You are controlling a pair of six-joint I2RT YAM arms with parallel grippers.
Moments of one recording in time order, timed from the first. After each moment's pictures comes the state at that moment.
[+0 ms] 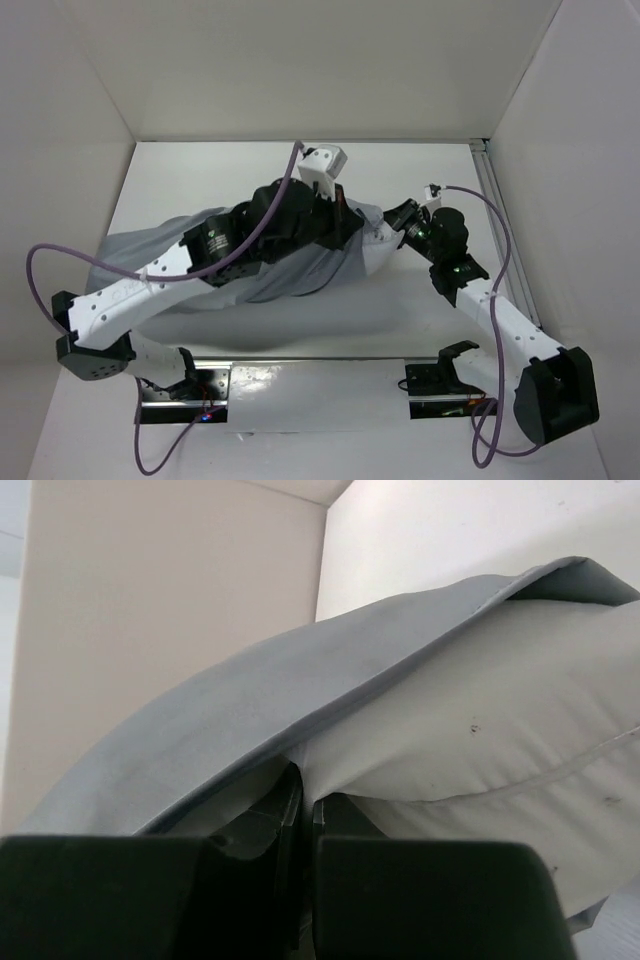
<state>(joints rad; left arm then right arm) -1.13 1.39 1.70 -0.60 -0.32 -0.55 0.31 1.02 0.59 0.28 -0.36 1.15</state>
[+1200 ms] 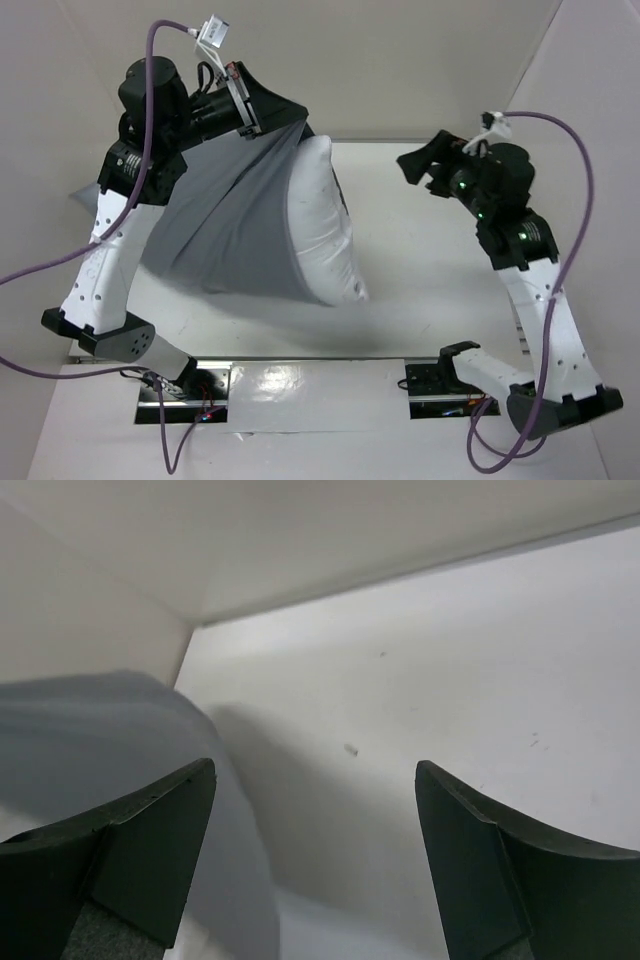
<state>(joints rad) -0.44 1.51 2.15 -0.56 0.56 -0.79 0.25 1.06 1.39 -0.52 -0.11 0.55</state>
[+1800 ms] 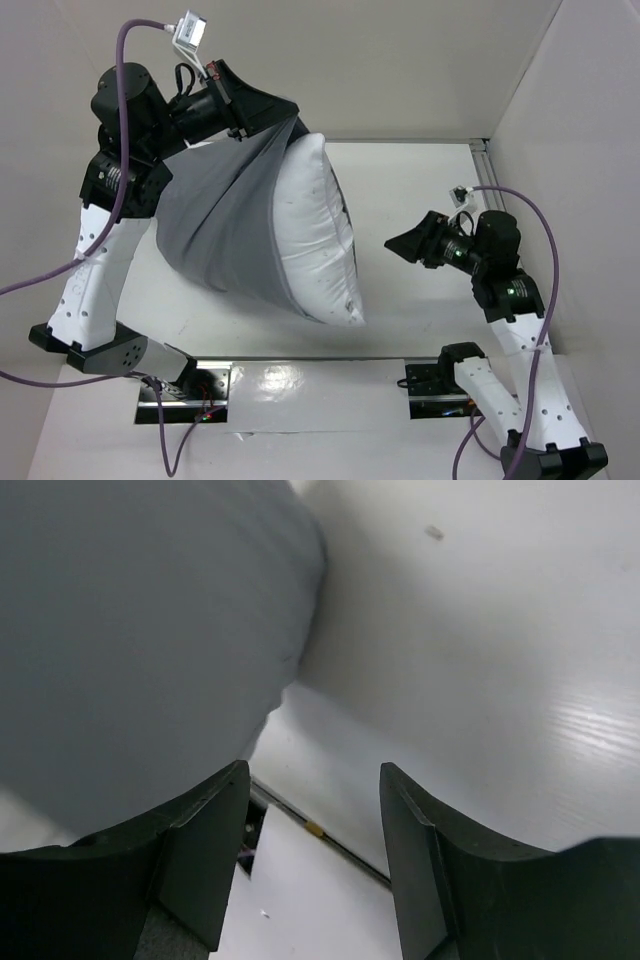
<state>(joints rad) -0.42 1.44 2.11 -0.49 0.58 -0.80 0.11 0.71 0.86 -0.53 -0.59 0.65</state>
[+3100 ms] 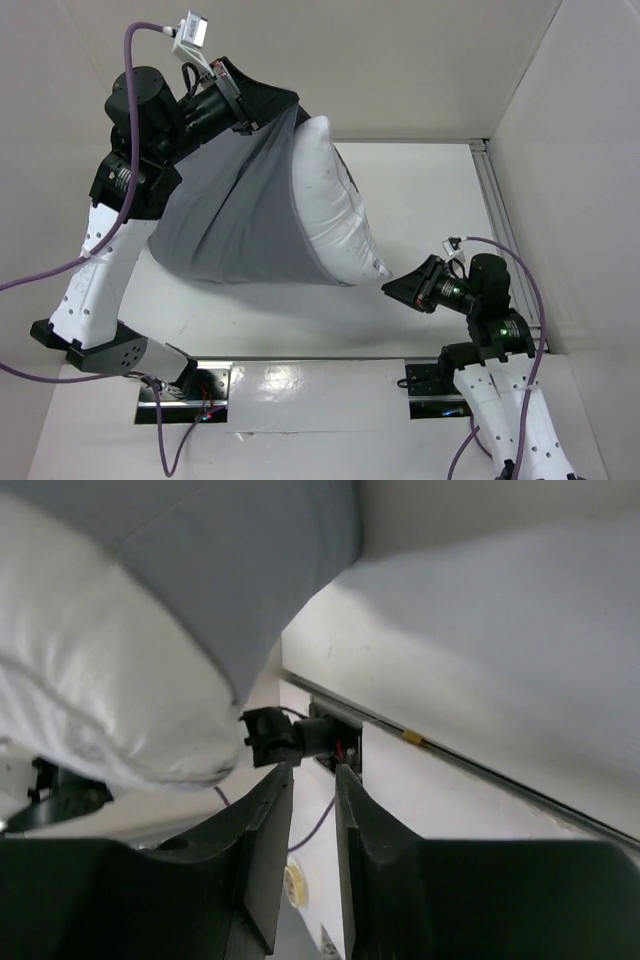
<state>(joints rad) -0.48 1.44 2.09 -0.47 0.35 -0.73 0.11 0.43 0.58 -0.64 -0.73 1.01</state>
